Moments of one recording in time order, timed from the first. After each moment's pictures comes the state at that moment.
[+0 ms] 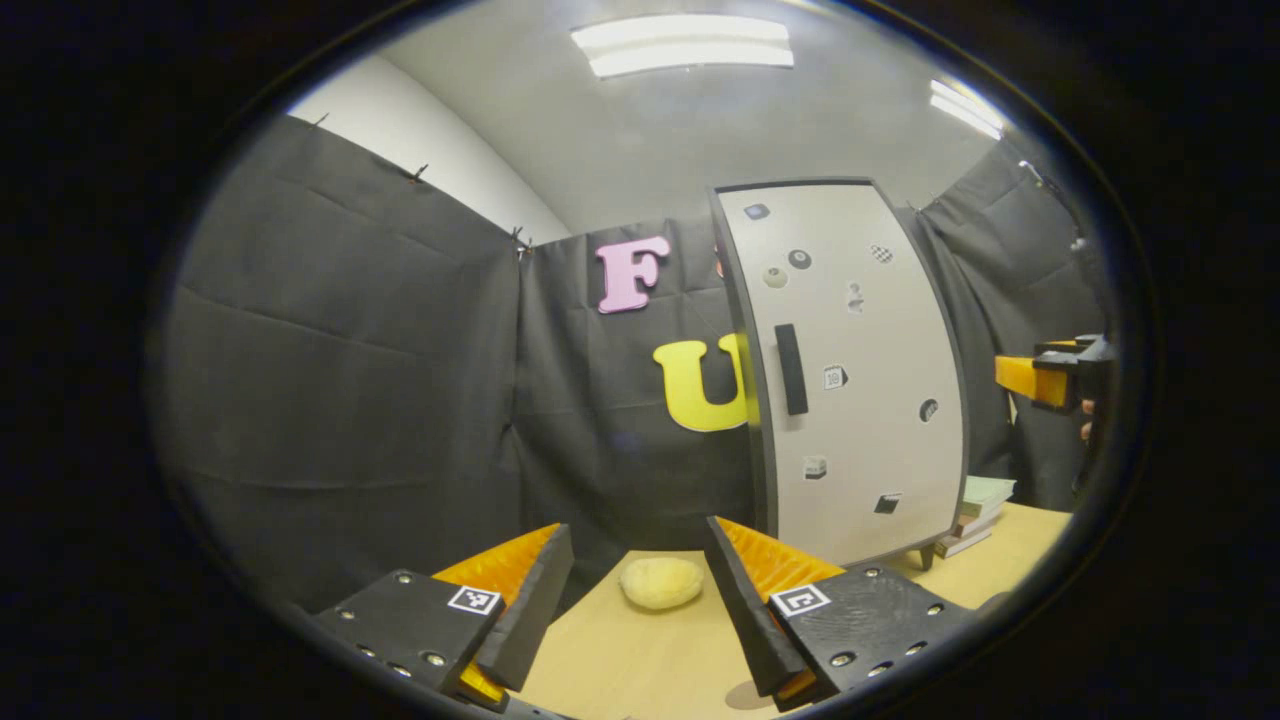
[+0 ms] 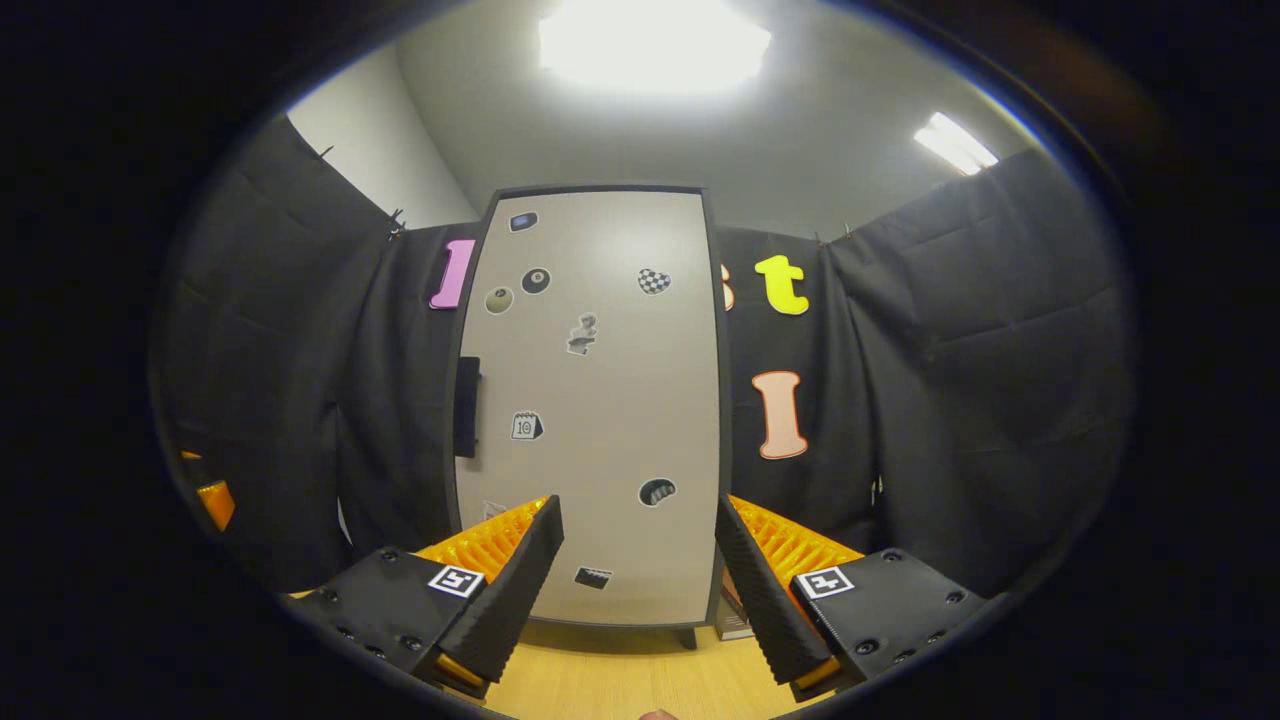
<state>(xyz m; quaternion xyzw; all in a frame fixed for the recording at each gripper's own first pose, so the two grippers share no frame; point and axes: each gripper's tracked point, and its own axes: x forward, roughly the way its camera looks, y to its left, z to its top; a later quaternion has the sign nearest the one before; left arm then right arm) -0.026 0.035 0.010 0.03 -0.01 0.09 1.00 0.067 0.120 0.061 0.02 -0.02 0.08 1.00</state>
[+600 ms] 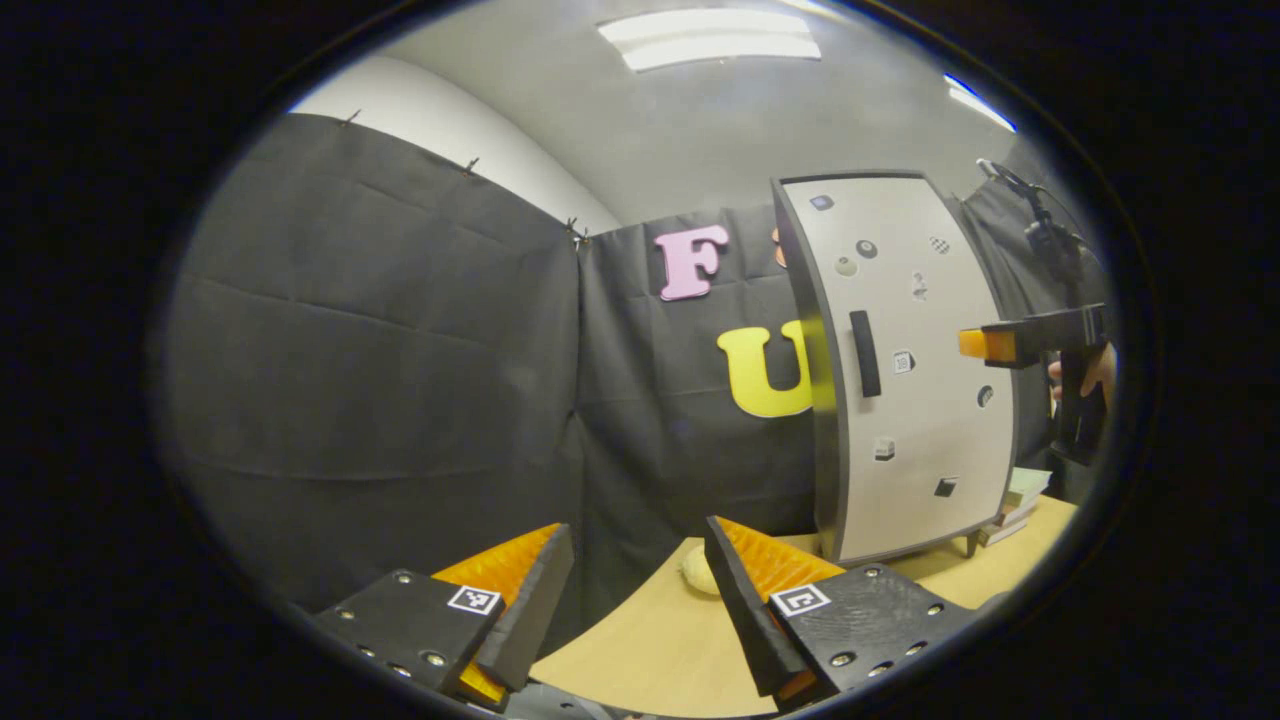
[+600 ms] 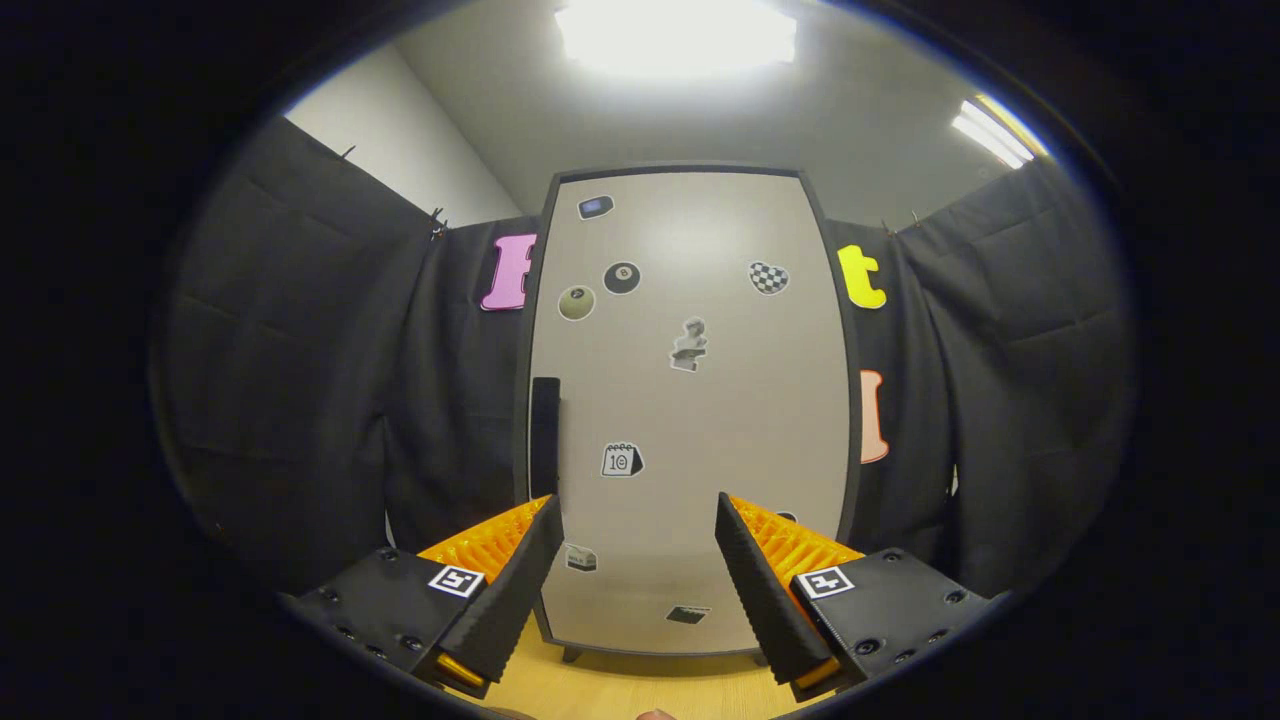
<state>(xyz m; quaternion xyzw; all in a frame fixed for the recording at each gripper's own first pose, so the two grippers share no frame) -0.066 0.106 -0.004 0.02 0.01 0.16 0.99 0.120 0.226 0.095 0.02 -0.02 0.15 0.99</state>
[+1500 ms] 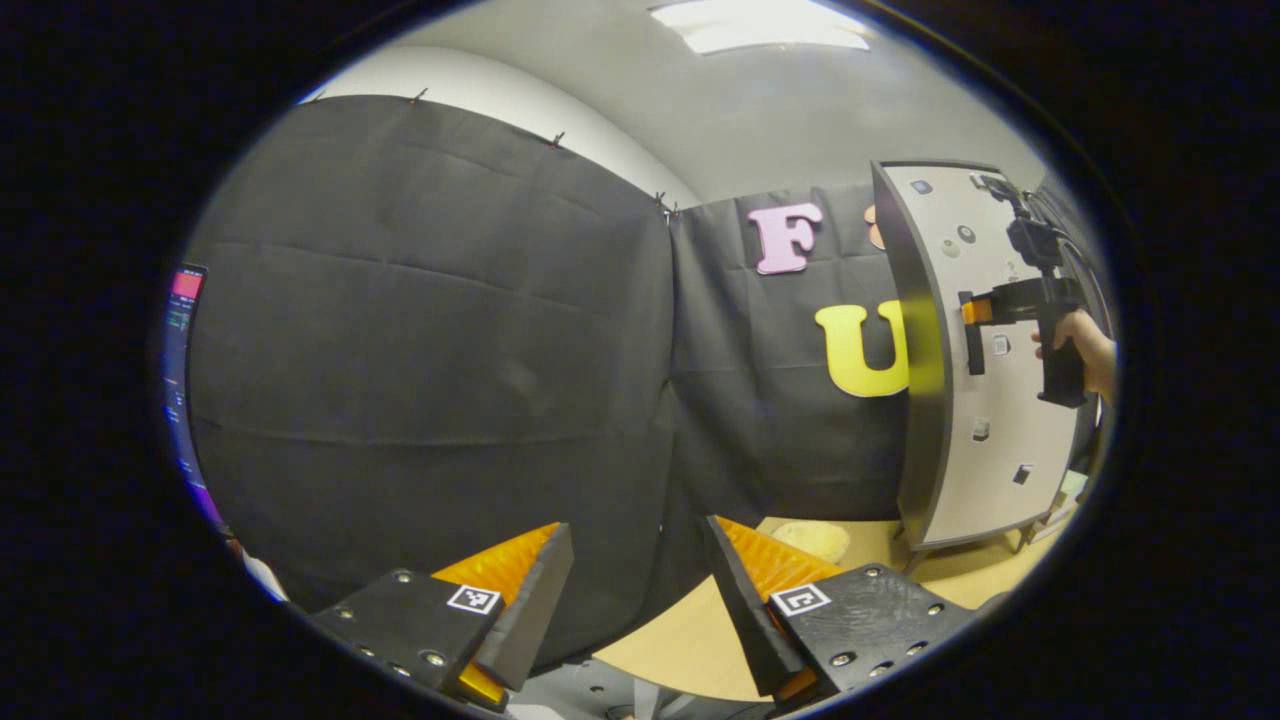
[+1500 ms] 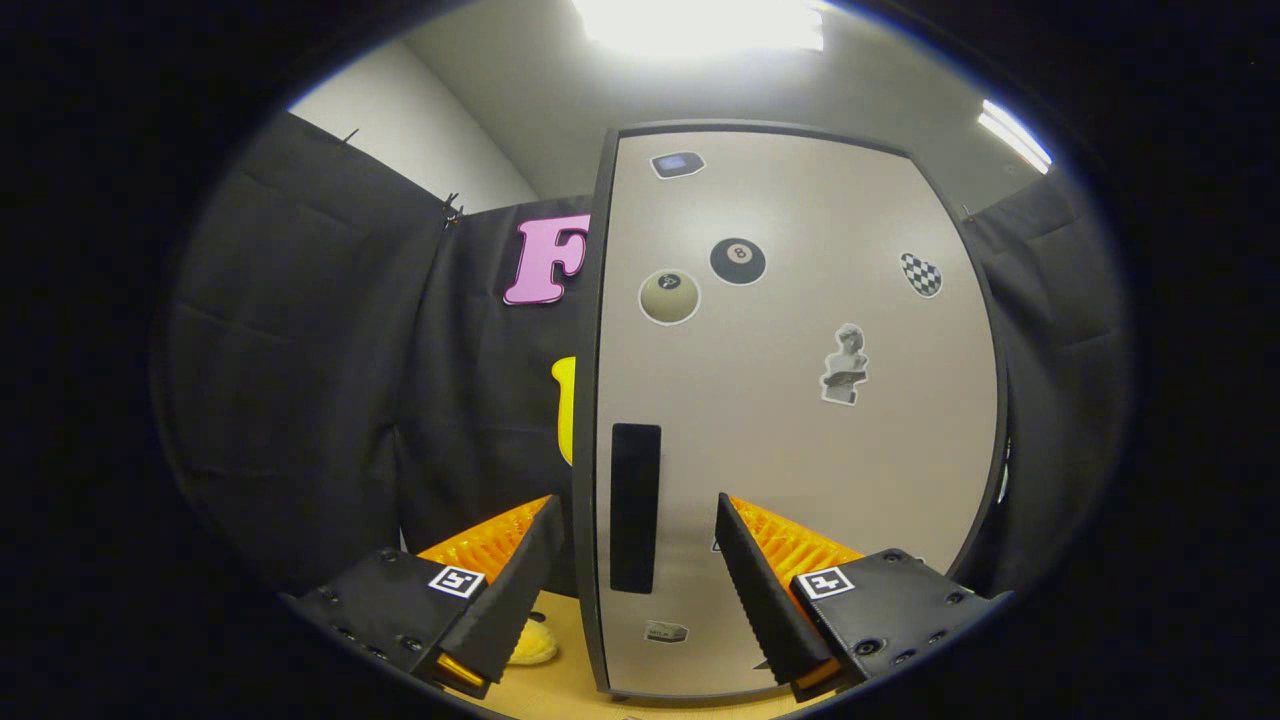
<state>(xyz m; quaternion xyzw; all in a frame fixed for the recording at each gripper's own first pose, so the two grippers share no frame) -0.111 0.200 -0.038 0.00 0.04 0.28 0.96 0.214 0.340 0.118 0.03 0.01 0.18 0.98</state>
